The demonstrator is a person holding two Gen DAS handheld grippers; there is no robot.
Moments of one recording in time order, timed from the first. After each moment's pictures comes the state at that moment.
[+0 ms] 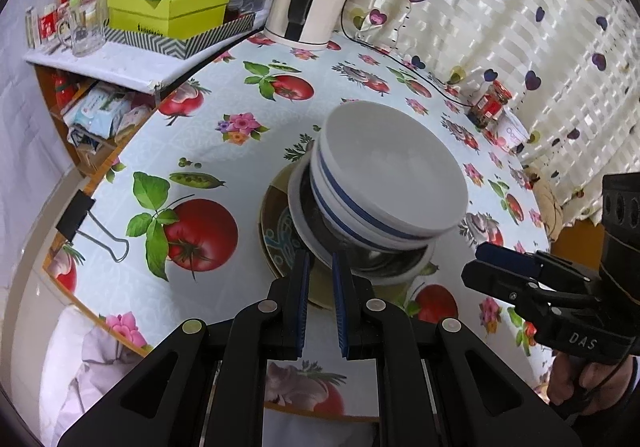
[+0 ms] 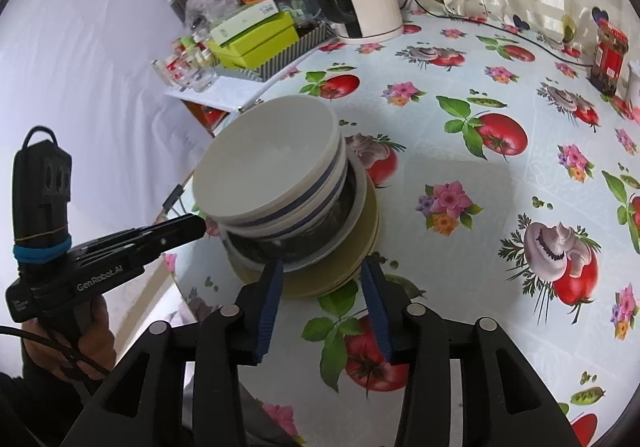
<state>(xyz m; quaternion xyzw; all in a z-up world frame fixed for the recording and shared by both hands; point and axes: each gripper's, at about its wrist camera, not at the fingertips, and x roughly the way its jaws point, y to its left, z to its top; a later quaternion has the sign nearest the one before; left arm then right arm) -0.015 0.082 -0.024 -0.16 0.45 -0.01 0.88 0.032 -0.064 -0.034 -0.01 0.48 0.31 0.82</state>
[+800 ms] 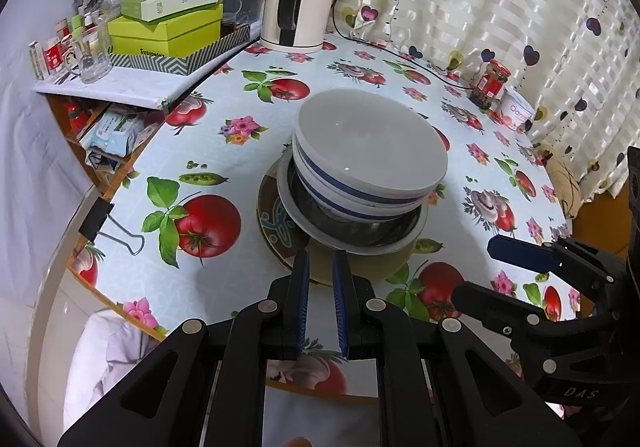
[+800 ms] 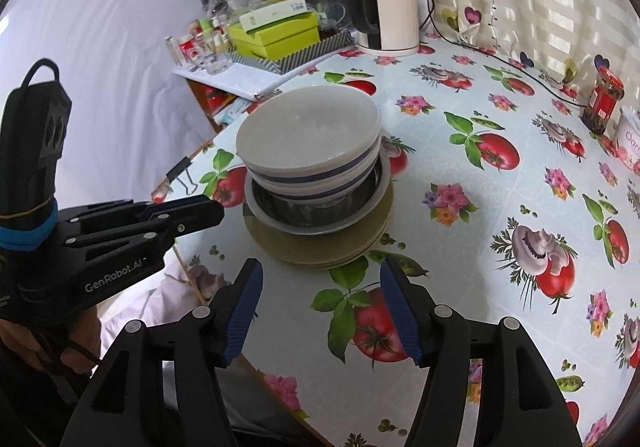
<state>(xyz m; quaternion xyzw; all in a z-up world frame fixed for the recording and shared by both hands) -0.031 0.057 -0.017 -0.11 0.45 0.01 0.88 -0.012 -0.050 -0.025 -0.07 0.45 0.31 0.83</state>
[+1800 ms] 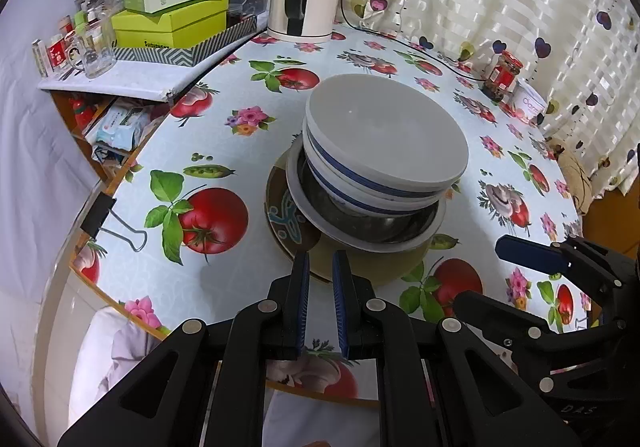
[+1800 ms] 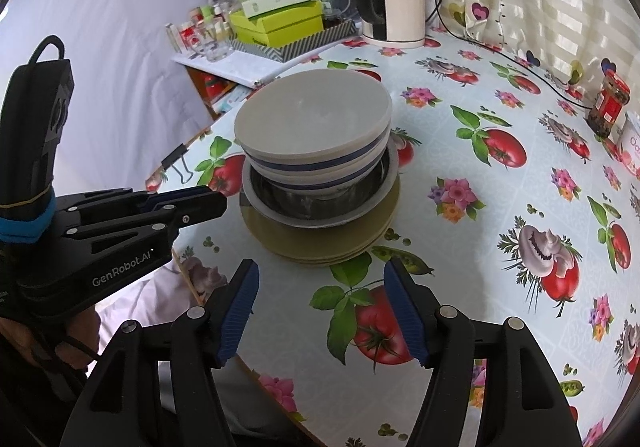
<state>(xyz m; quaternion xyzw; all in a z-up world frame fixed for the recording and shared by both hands) -0.025 0.057 -0.028 -0.10 0.47 0.03 0.88 -0.007 -0.043 -0.036 -0.09 0.46 0.31 0.83</state>
